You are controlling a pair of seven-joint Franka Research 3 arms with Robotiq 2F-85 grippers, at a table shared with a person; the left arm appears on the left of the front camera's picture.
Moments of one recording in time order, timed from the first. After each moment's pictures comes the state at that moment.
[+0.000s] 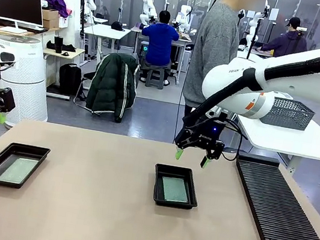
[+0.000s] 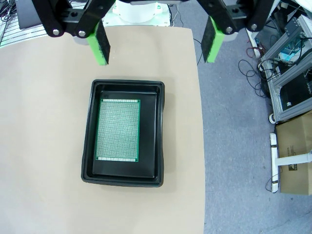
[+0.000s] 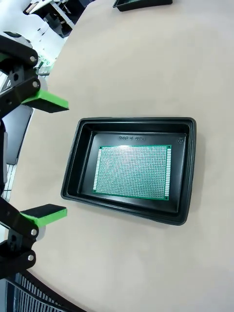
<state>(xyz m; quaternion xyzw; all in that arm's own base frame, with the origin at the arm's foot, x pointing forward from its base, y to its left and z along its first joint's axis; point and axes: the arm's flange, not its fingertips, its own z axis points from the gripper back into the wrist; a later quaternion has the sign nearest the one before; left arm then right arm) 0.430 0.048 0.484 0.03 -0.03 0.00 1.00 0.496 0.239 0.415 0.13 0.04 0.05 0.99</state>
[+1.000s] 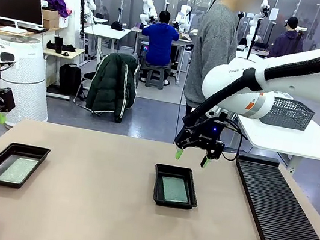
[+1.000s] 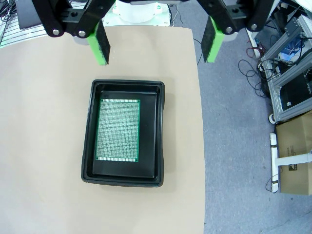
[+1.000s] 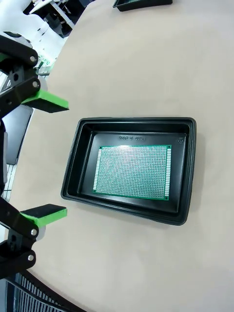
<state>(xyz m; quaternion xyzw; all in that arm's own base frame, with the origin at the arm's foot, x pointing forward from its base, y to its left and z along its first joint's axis) 0.430 0.048 0.484 0.03 -0.03 0.00 1.00 0.496 0.239 0.415 0.13 0.04 0.05 0.99</state>
